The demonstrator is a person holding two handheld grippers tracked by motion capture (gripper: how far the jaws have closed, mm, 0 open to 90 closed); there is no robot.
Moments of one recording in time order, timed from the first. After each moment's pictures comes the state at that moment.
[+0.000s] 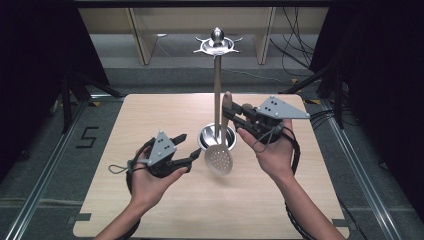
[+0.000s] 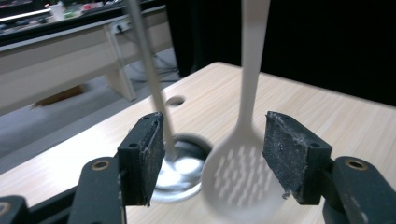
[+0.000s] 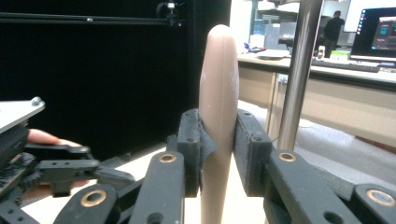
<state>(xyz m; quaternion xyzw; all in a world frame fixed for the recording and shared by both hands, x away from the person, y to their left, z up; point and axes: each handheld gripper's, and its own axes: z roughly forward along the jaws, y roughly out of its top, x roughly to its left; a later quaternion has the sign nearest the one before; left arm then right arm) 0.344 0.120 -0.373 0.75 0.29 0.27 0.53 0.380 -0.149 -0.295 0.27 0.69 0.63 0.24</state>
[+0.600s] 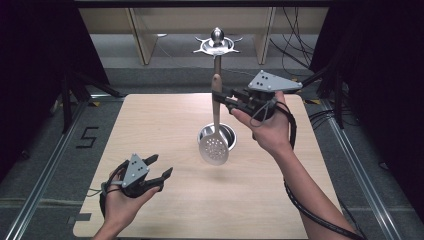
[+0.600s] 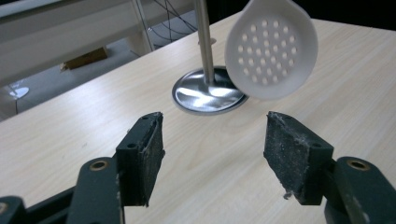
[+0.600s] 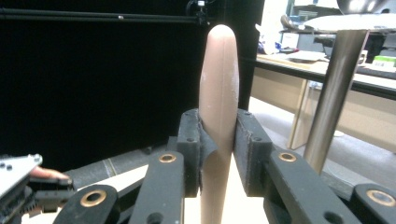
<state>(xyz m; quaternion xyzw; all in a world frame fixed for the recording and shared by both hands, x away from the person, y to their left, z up) 0.319 0.189 -0.429 0.76 0.32 0.29 0.48 0.415 -0.137 -0.261 0.21 0.72 0.63 0.20</state>
